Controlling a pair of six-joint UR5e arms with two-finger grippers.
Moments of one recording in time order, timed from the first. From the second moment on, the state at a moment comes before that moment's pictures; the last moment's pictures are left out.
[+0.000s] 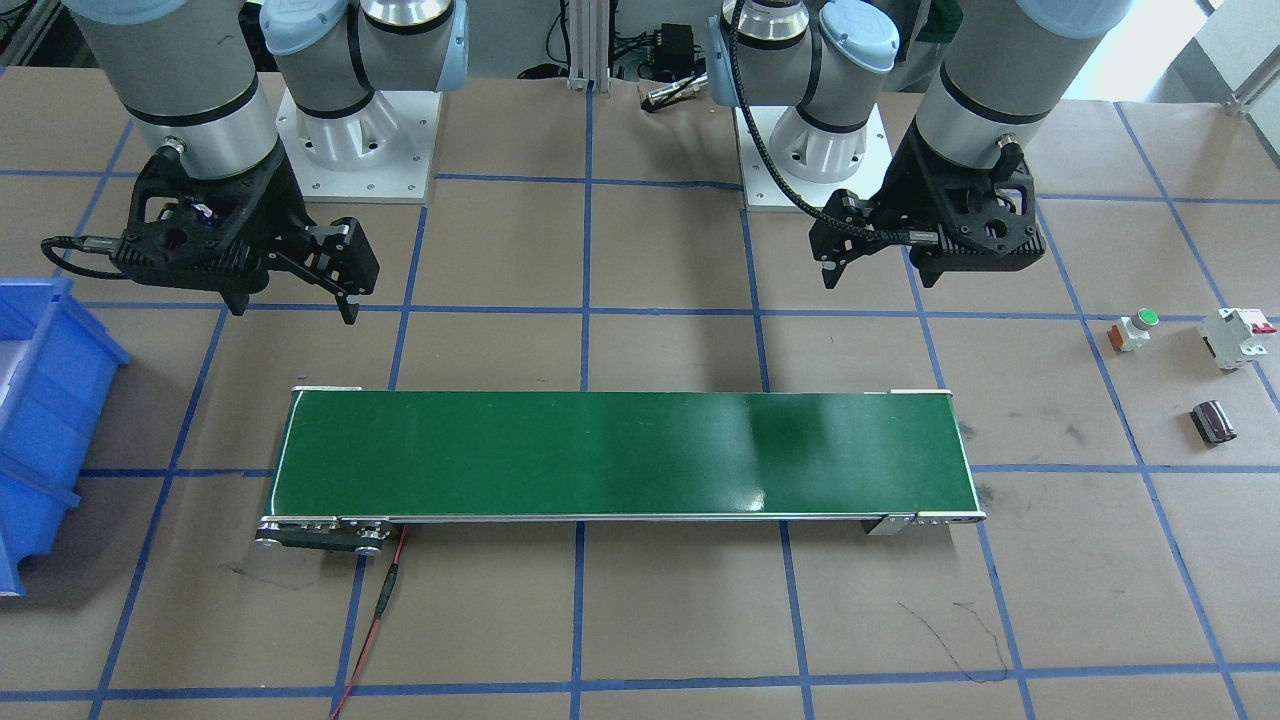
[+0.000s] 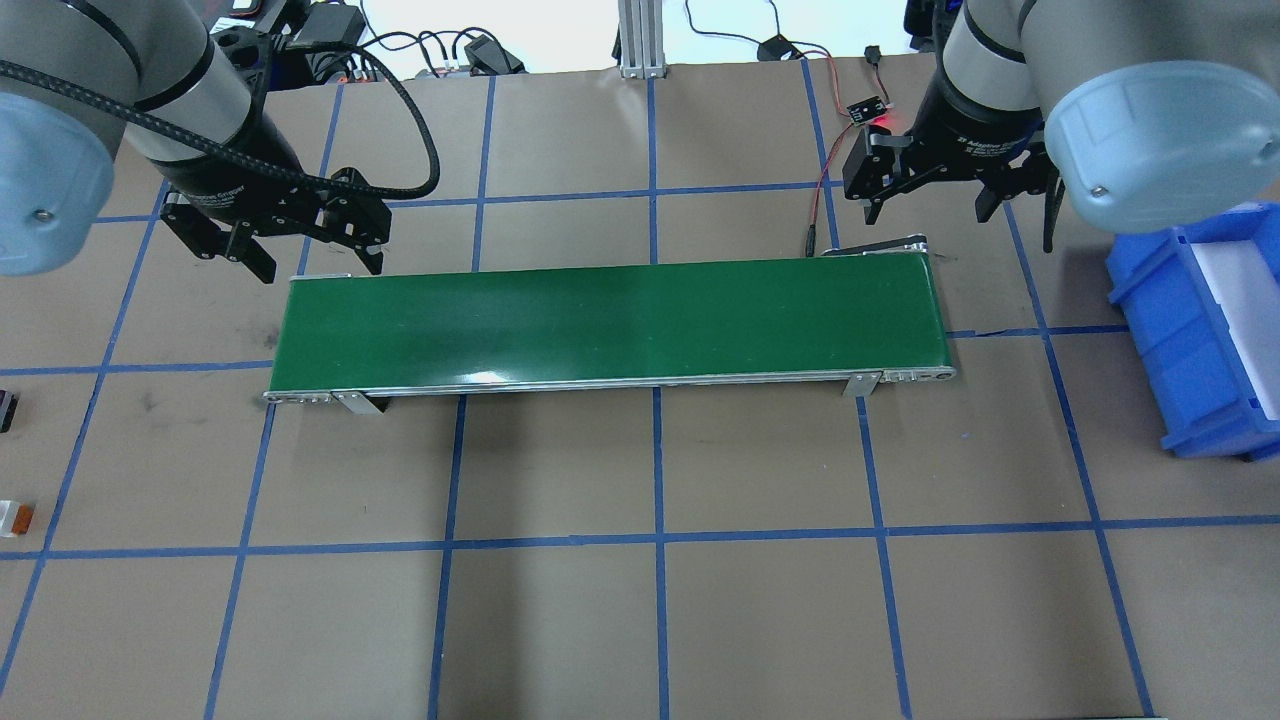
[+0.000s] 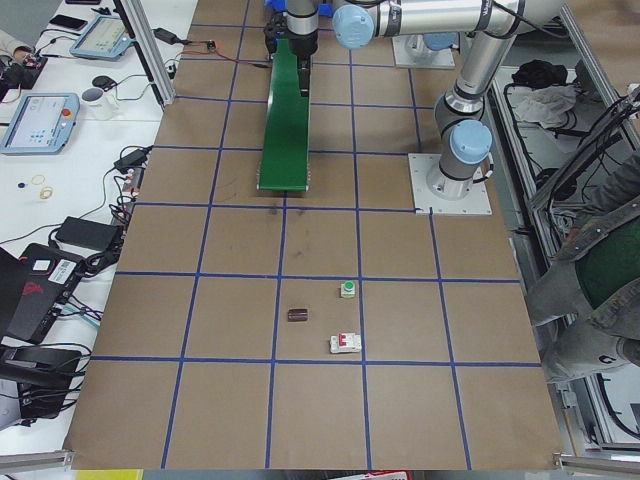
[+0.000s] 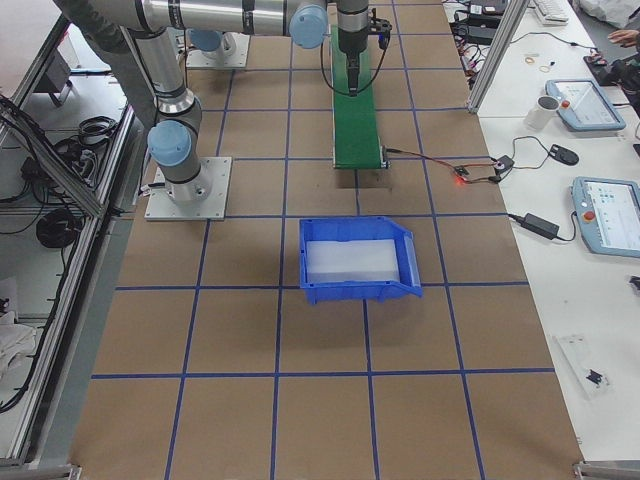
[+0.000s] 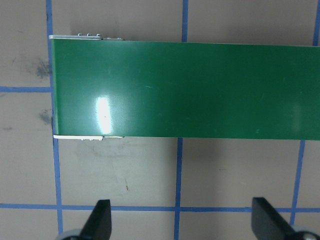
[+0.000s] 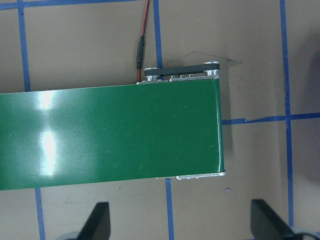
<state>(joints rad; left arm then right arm) -1.52 -1.55 -1.64 -1.53 1.57 0.02 1.59 -1.54 1.64 -1.76 -1.62 0.08</state>
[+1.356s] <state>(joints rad) -1.01 -1.62 -1.66 -1.49 1.60 0.29 1.60 -1.55 1.64 -1.76 -1.67 0.07</state>
